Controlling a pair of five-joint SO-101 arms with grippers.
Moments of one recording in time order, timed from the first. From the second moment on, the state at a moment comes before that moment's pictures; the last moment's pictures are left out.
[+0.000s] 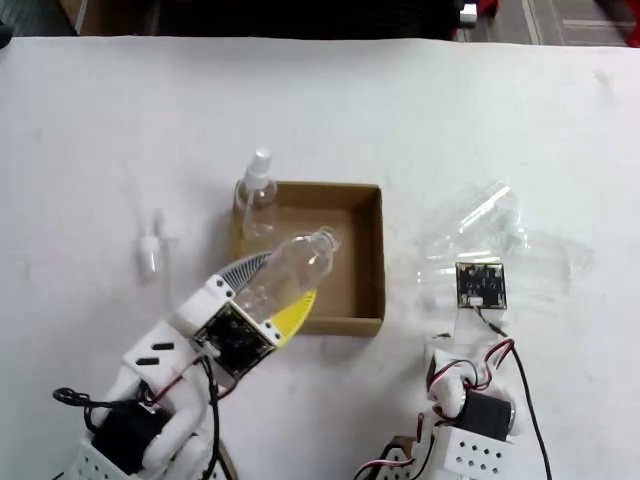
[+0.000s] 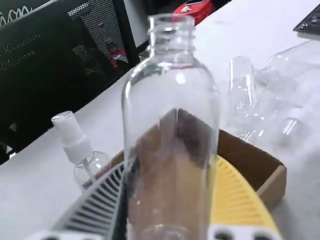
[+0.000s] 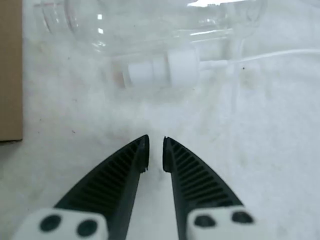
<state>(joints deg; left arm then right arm) 28.0 -104.3 80.5 51.8 -16.7 11.9 -103.2 96.4 72.4 15.3</state>
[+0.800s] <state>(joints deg) 28.0 -104.3 80.5 51.8 -16.7 10.3 -103.2 96.4 37.5 15.3</state>
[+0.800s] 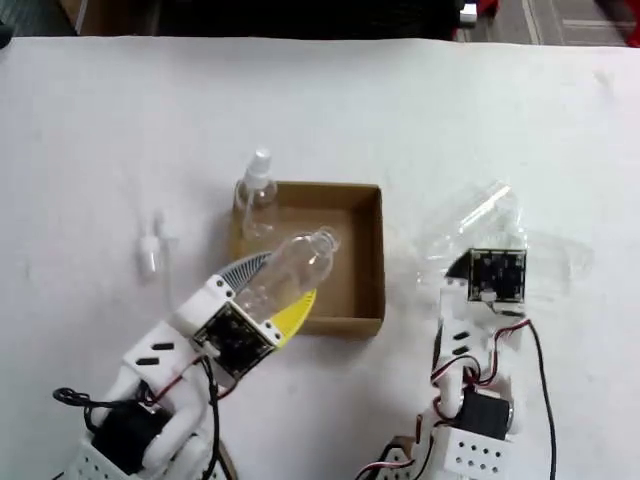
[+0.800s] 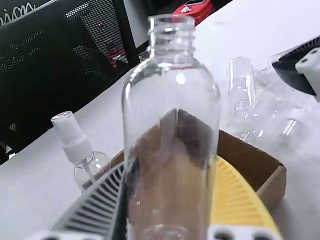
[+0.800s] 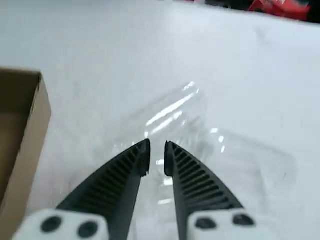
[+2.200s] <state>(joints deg) 28.1 -104.3 84.7 45.2 -10.5 -27.1 -90.2 55.8 43.3 8.9</state>
